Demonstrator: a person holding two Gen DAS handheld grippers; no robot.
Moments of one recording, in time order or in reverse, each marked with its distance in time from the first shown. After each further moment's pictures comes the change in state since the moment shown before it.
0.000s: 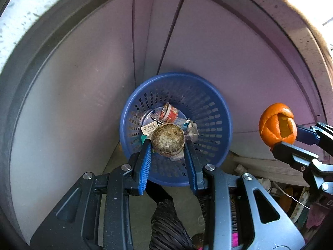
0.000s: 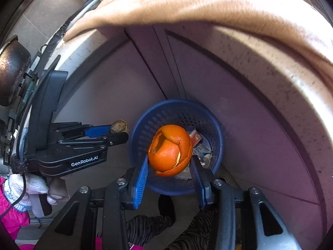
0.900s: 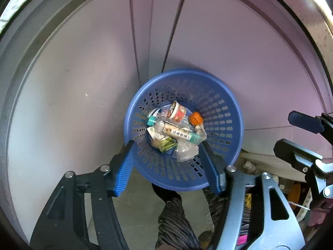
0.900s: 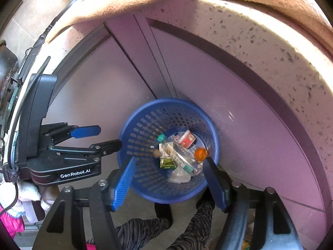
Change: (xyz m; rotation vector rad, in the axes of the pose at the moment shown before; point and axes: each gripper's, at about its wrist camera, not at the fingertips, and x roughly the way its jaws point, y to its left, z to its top) left arm 0.013 0.000 0.005 0.019 0.028 0.049; right arm 0.029 -0.010 0.007 0.036 0.002 -0.033
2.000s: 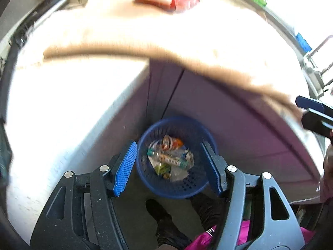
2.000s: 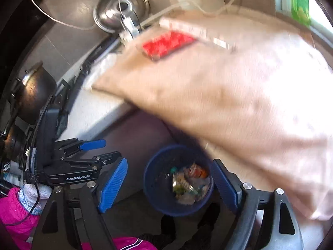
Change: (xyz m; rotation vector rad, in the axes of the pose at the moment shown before) left arm -0.143 0.009 0.016 -0.073 -0.247 -0.016; right arm -0.141 -0.001 0.059 -0.114 -0.199 0.117
